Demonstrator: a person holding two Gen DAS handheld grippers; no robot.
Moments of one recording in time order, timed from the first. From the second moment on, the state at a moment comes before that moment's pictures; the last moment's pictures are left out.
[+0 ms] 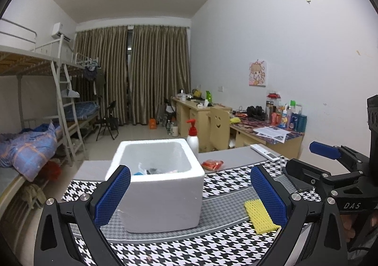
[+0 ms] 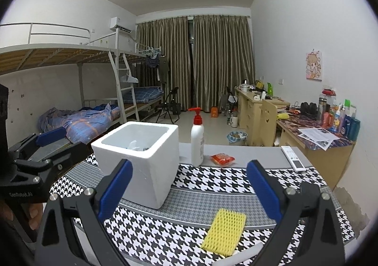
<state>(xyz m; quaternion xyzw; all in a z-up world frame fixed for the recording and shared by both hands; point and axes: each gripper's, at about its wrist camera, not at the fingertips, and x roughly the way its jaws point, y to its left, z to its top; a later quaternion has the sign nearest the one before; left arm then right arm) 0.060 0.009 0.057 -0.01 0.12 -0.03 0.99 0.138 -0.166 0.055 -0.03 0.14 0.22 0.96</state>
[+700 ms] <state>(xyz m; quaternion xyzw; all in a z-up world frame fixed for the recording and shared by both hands) 0.076 -0.020 0.036 -0.01 0.16 -0.08 0.98 0.132 -0.199 0.035 -0.02 0.16 0.15 0.97</state>
